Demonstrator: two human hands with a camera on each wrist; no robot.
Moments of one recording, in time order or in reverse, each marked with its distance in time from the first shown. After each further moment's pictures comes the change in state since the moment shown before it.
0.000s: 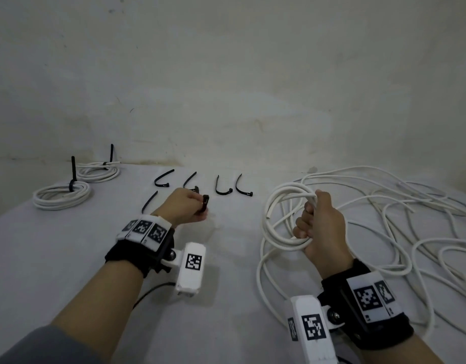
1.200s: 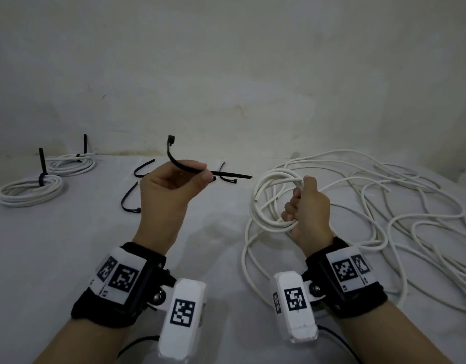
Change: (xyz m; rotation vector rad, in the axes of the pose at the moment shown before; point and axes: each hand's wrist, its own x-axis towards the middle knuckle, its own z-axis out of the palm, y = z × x) left_hand -0.084 0.015 0.032 -0.480 0.078 0.697; right_hand 0.003 0.002 -0.006 -0.001 0.109 -0.016
